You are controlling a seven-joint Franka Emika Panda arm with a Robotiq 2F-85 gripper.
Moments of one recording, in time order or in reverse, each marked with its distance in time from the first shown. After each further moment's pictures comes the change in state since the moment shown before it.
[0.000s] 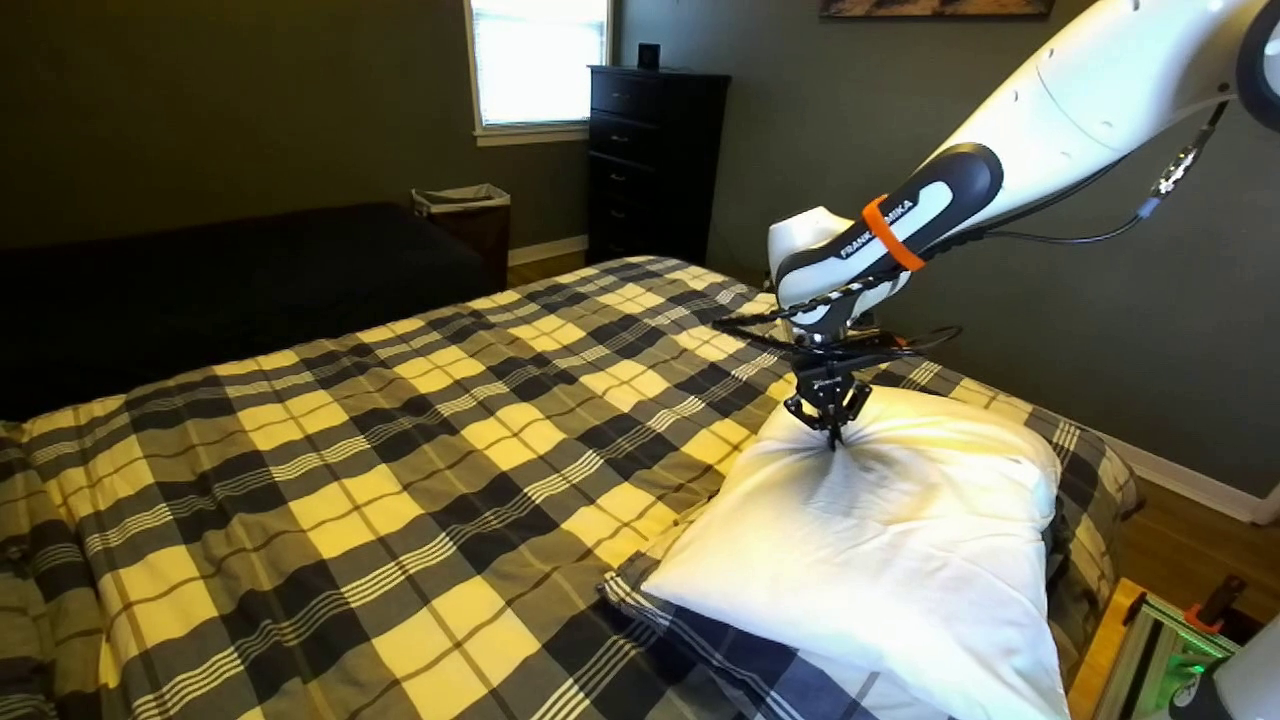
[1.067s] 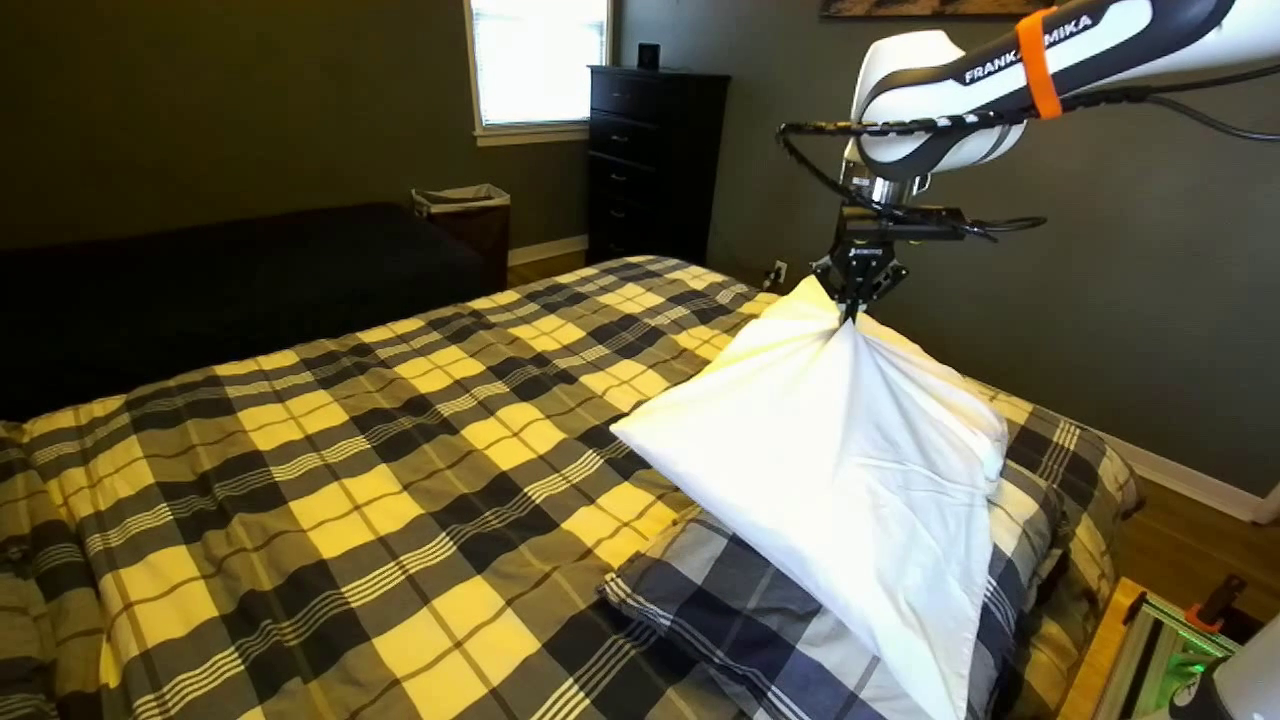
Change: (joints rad) arm -0.050 -0.389 -0.016 -0.019 0.056 -0.024 -0.004
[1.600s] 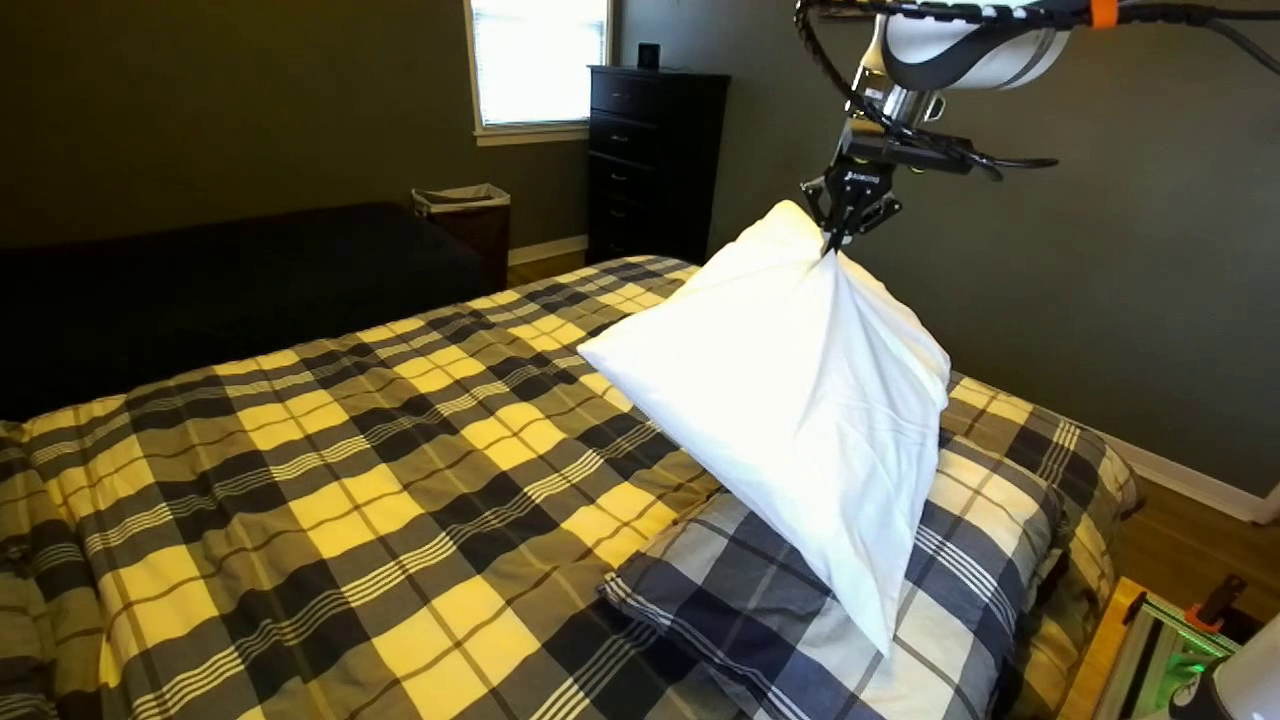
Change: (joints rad) arm -0.002 -0.087 0.031 0.094 0.070 0.000 0.004
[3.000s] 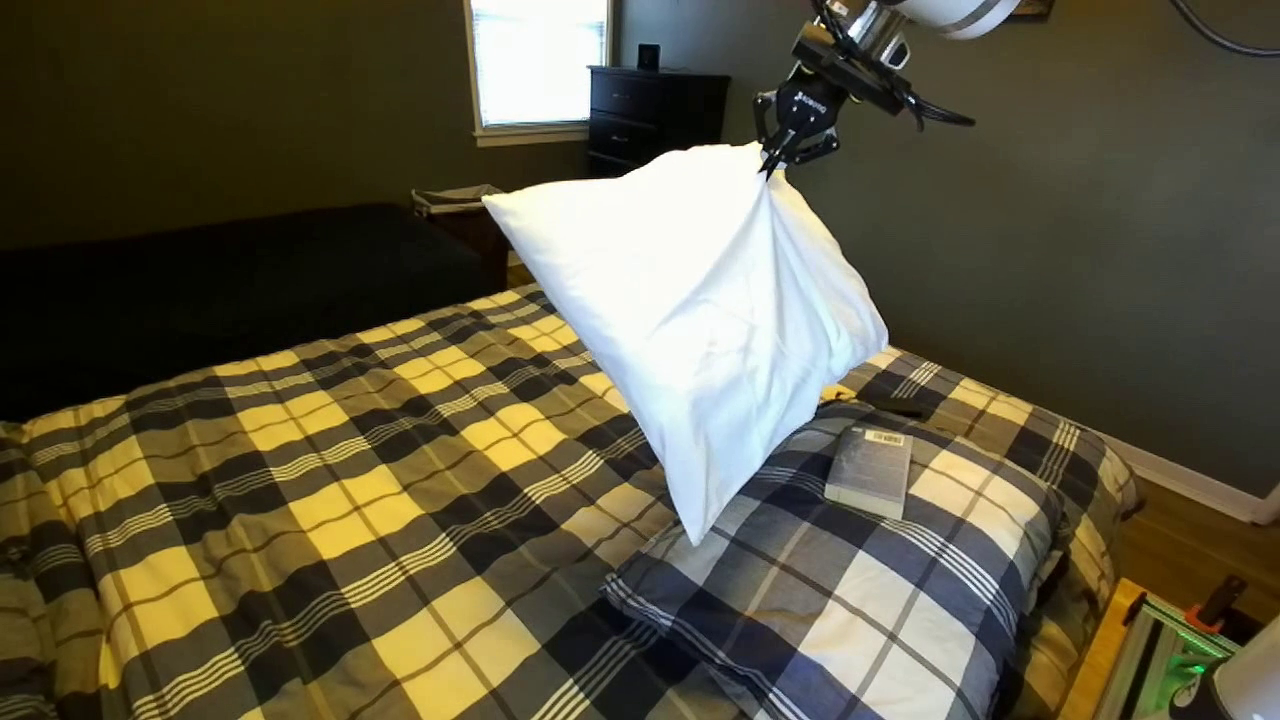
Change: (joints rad) arm 0.000 0.134 0.016 0.267 0.236 0.086 0.040
